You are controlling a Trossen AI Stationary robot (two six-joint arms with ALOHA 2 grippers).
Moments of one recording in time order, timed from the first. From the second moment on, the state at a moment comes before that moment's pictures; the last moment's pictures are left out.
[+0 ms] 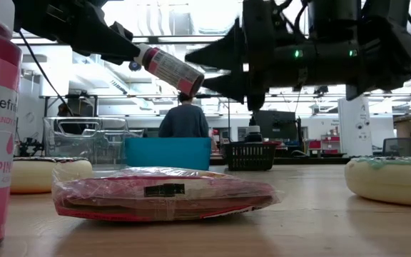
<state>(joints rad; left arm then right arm) -0.24 1.12 0.55 0.11 -0.16 0.12 0.26 1.96 0.69 1.32 0.42 0.18</state>
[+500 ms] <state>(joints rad) -0.24 1.12 0.57 0.09 -0.25 0.11 0.33 1.65 0.68 0.89 0.42 0.18</state>
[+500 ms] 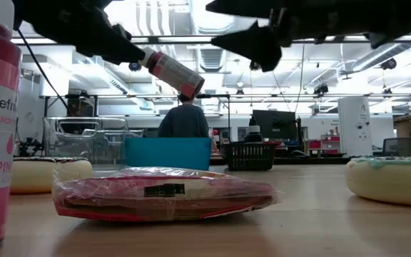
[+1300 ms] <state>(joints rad) 0.20 1.24 1.26 -0.77 -0.11 0.21 0.33 1.52 0.67 0.21 0.43 0.70</state>
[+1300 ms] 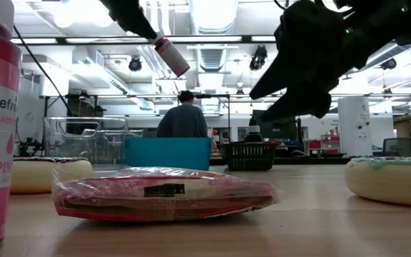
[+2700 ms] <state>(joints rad) 0.44 2.12 2.21 -1.23 0.26 0.65 0.33 1.53 0.57 0.22 0.51 0.75</state>
